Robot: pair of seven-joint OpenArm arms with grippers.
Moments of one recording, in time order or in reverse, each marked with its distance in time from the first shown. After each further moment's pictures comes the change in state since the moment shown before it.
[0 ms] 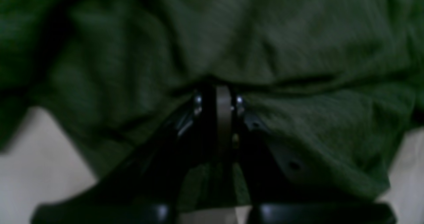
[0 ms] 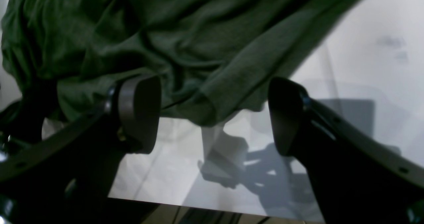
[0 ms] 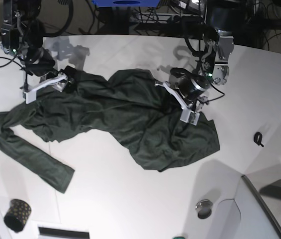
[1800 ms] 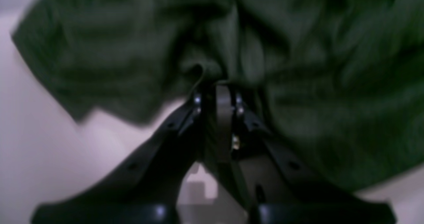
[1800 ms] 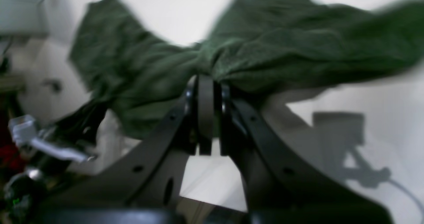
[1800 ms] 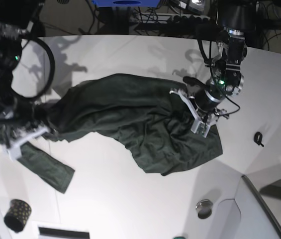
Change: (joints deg) left arm 1.0 -3.2 -0.7 15.9 7.6 3.4 11.1; right arm 21.0 -1.8 10.0 9.2 -0.7 0.7 -31.5
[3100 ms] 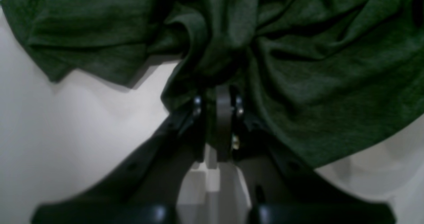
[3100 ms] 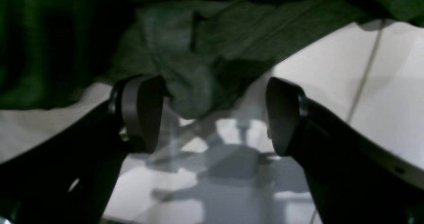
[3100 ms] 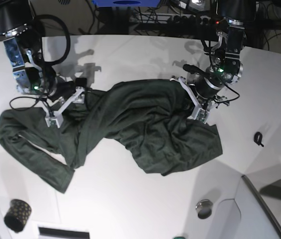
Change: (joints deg) left arm 5.4 -0.2 -0.1 1.3 0.0 0.2 0.0; right arm -3.5 10.8 -33.1 -21.3 -9.4 -6.4 24.1
